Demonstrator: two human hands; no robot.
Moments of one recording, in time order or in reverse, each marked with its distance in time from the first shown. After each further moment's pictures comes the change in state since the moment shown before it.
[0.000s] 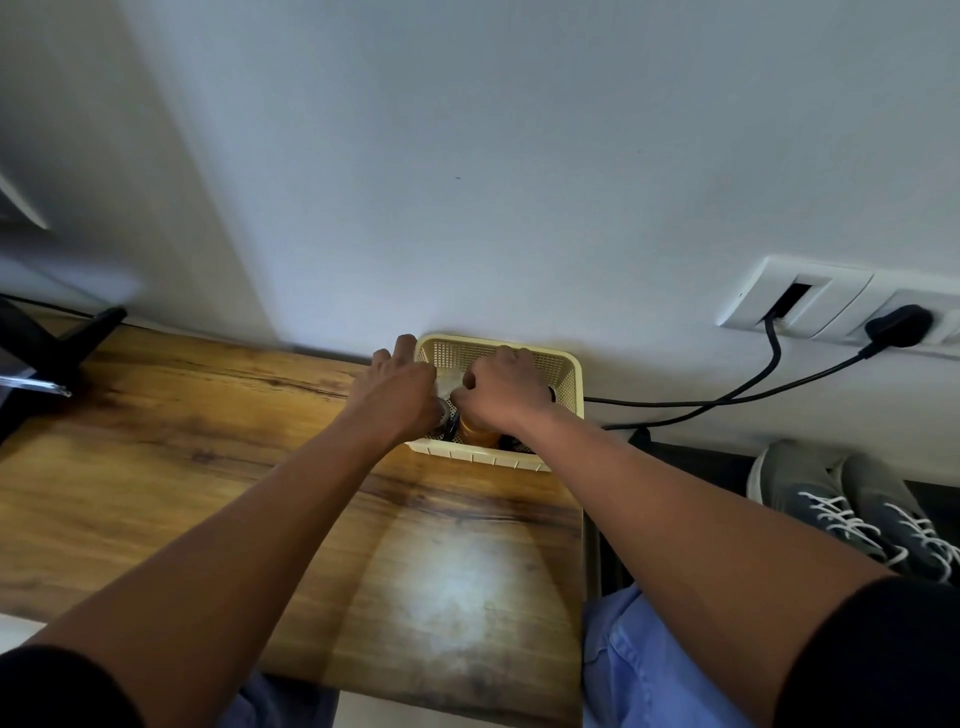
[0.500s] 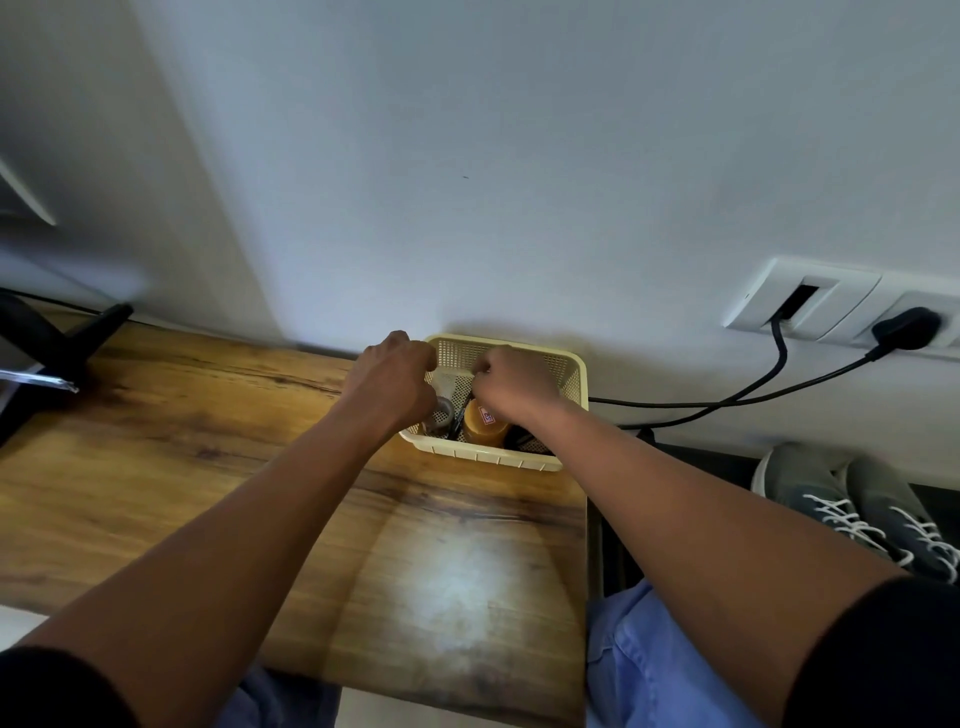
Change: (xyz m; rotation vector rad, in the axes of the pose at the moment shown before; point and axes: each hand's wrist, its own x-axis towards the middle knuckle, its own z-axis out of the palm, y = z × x) left_hand 0.004 -0.007 -0.009 -0.126 0.097 0.003; right_hand 0.006 0.008 -0.003 0.238 0.002 0.078
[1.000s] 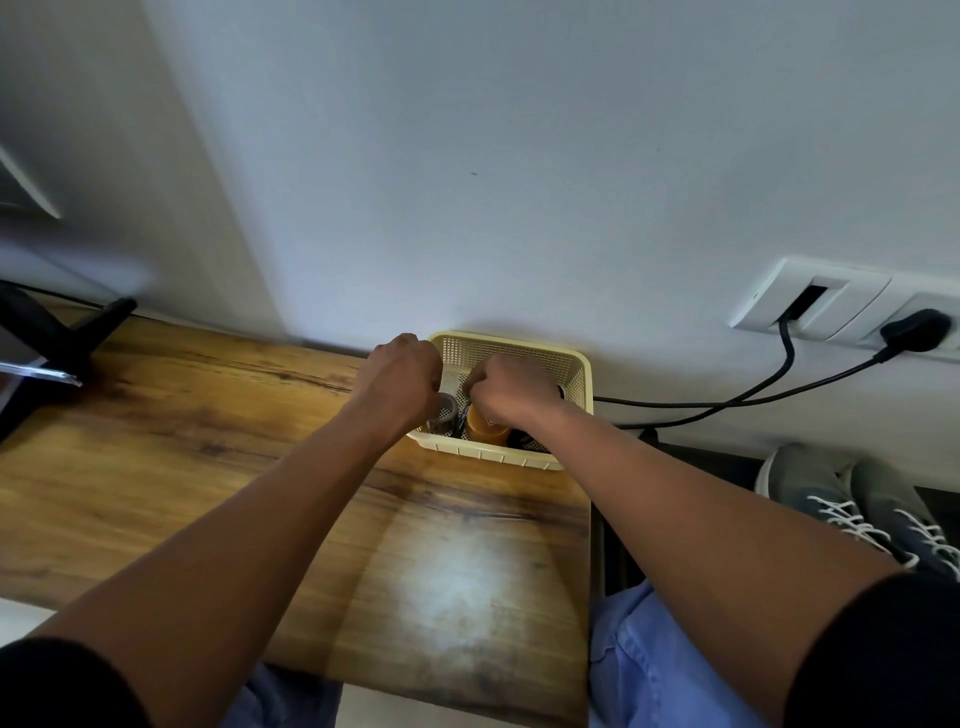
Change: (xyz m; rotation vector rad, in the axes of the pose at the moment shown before) left_hand 0.002 -0.003 0.007 -0.002 0.039 0.013; right_hand -0.004 -0.010 0.004 -0.100 -0.070 -0.039
